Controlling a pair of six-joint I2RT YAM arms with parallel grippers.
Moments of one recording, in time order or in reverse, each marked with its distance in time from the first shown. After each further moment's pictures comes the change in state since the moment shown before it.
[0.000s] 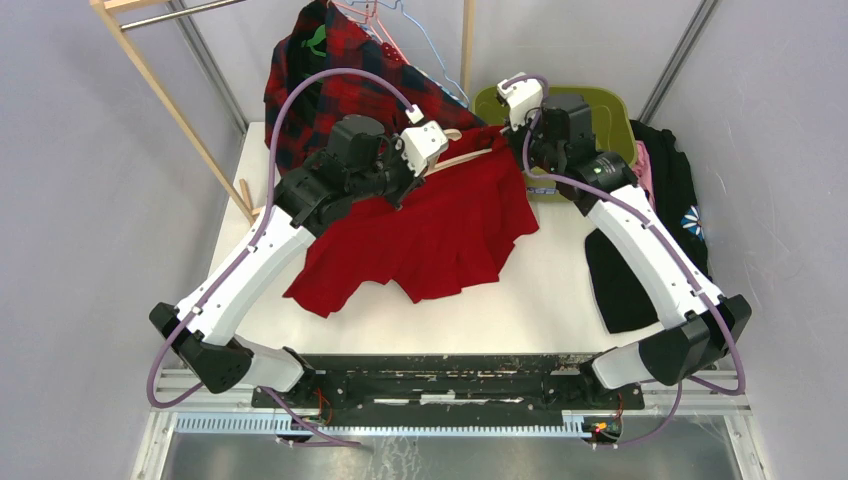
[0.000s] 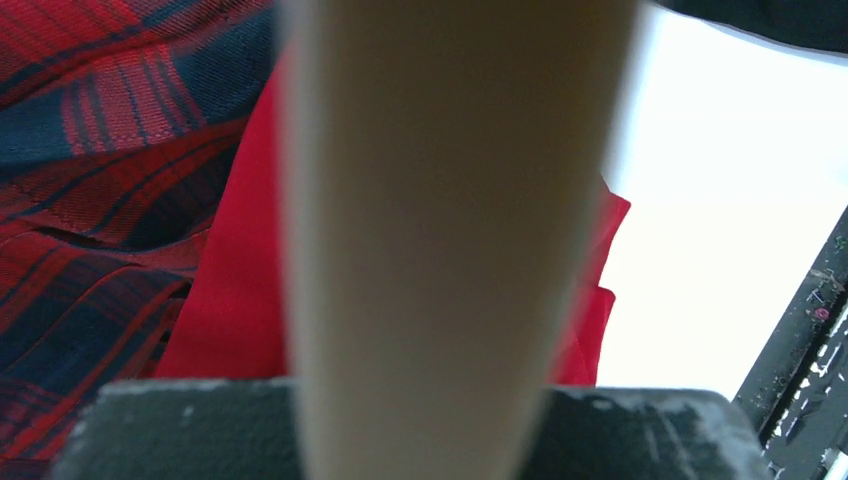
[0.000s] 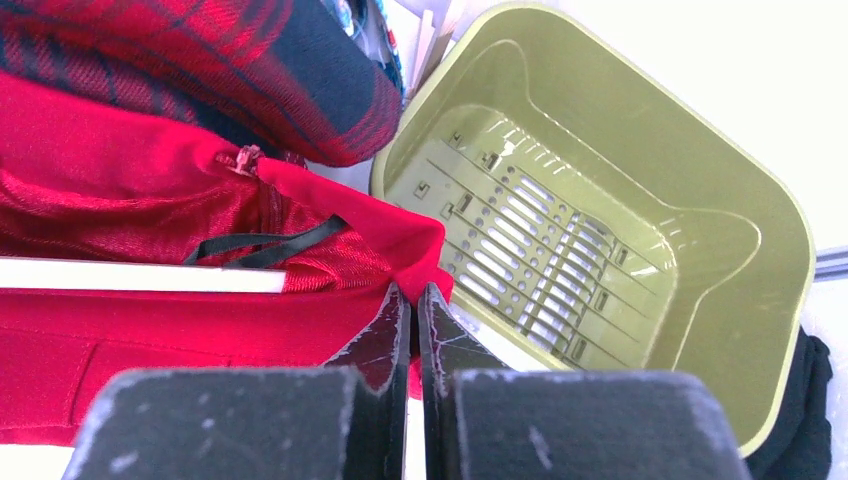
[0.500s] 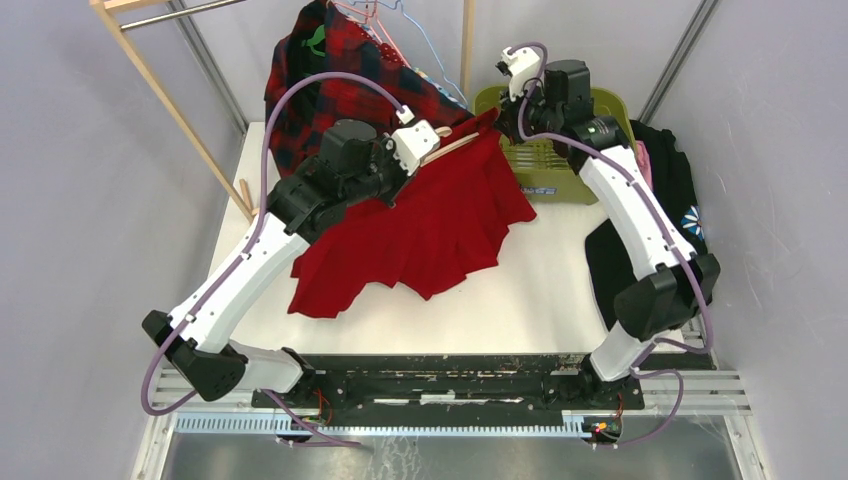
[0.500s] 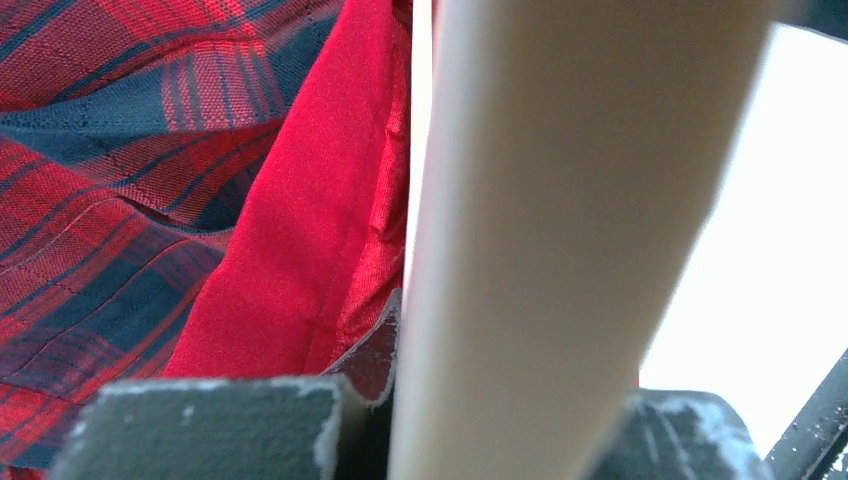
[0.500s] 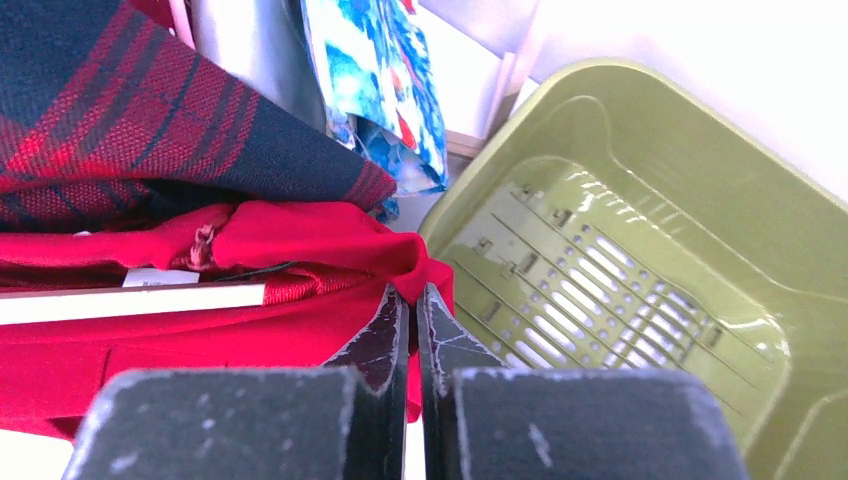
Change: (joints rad) left arm 0.005 -0.053 -0.056 0.054 -0.077 0.016; right arm -0.126 0.218 0.233 -0.030 -0.288 0.049
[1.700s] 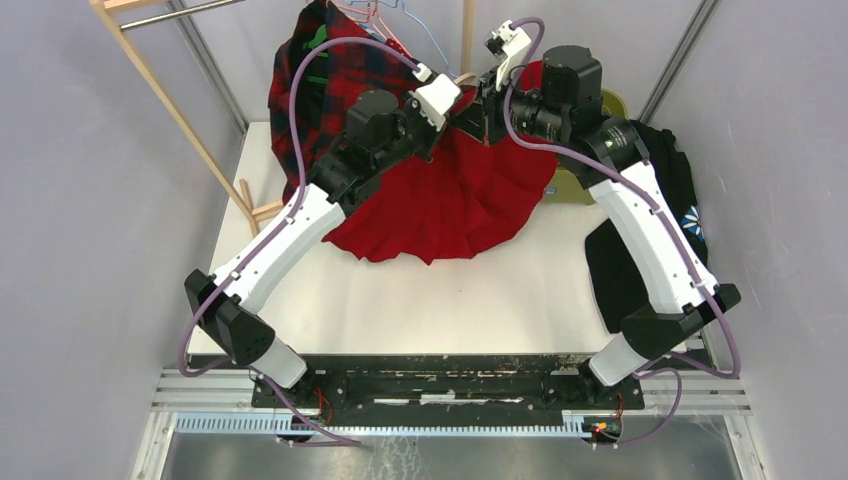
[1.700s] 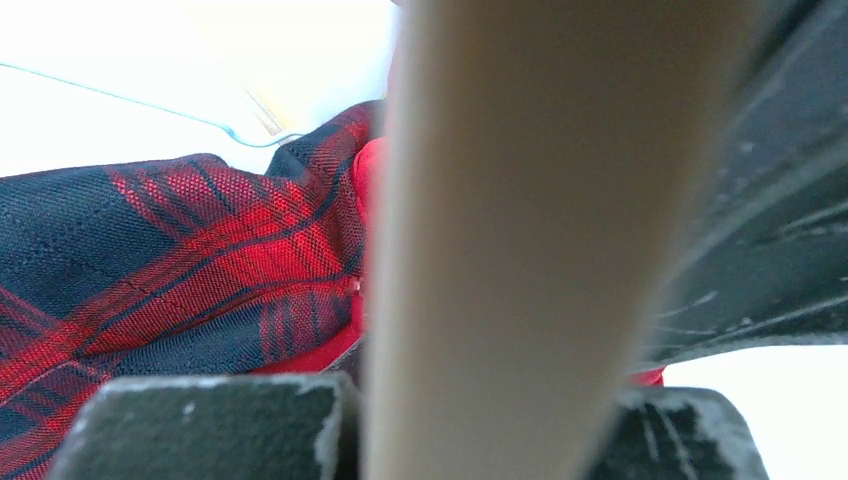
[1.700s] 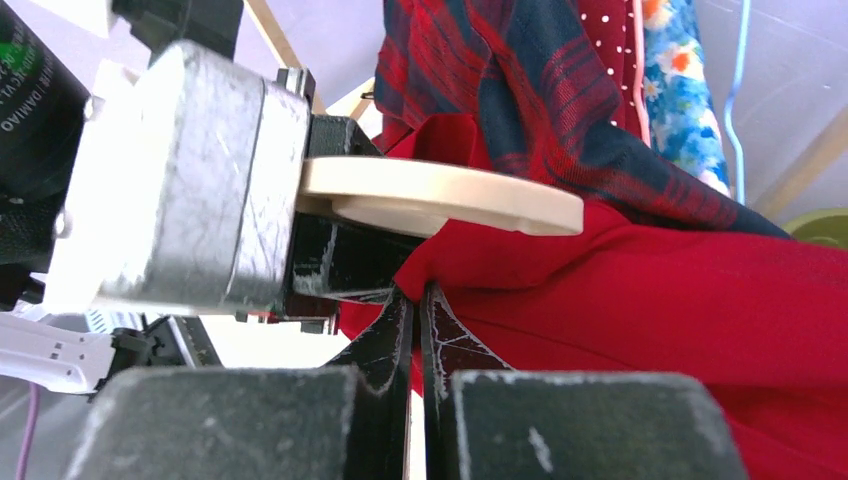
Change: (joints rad) left arm 0.014 0.220 0.099 0.413 0.011 -0.064; right arm 0.220 -0.064 0.244 -0.089 -0.217 0.312
